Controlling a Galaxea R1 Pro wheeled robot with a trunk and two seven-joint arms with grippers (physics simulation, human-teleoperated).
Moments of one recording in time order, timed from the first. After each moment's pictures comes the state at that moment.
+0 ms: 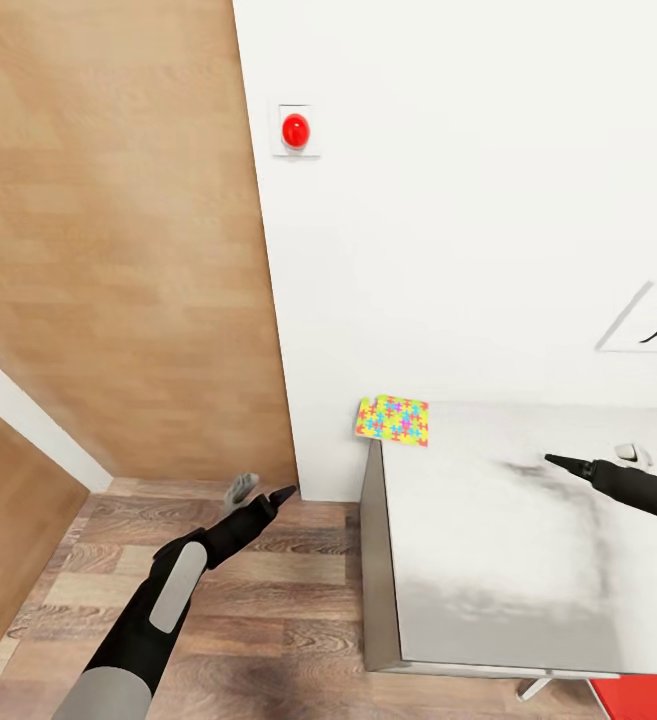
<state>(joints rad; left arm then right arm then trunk) -0.50 -0.06 0.02 -0.98 0.74 0.53 -0.28 -0.64 -0.67 -0.11 -0.86 -0.62 0.68 0.85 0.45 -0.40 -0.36</state>
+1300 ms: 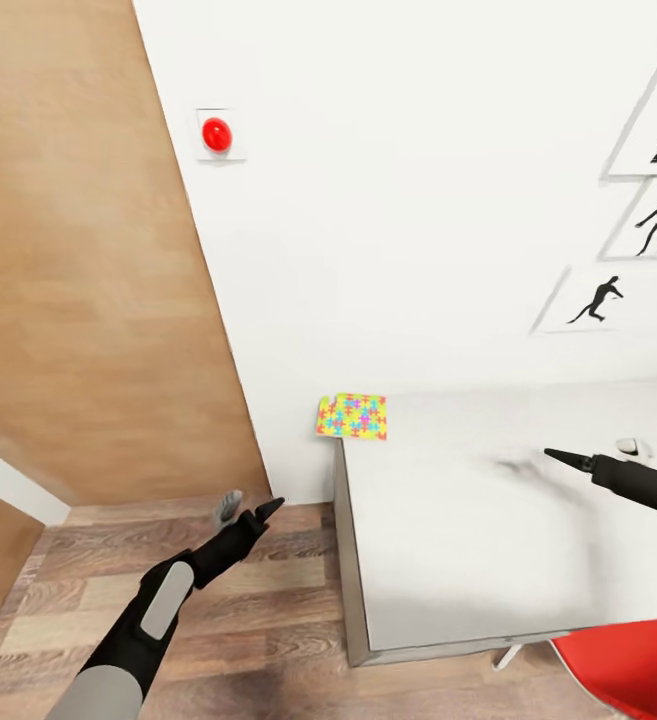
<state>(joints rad) -0.53 -0.03 0.11 -0.77 0.74 0.50 -0.51 -0.63 -0.67 -0.11 -0.91 -0.62 0.64 0.86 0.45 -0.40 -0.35</state>
